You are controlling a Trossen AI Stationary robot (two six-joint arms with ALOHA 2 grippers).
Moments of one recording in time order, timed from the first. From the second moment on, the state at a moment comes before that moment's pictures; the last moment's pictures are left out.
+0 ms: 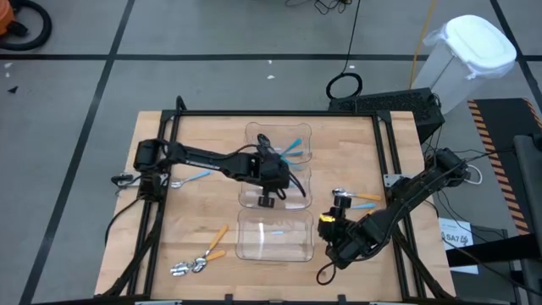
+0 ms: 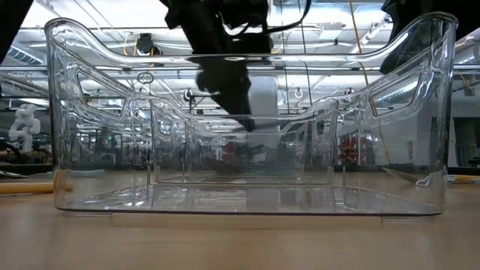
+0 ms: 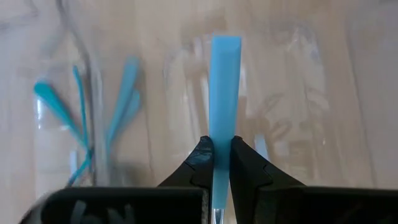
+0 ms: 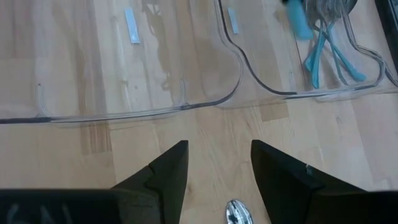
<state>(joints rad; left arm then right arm) 0.00 1.92 1.44 -0.56 -0.12 0.24 0.67 1.58 1.18 -1.02 0.60 0.72</state>
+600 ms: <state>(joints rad) 0.00 2.00 1.44 -0.51 -0.12 0.23 0.67 1.58 1.18 -1.02 0.60 0.72</state>
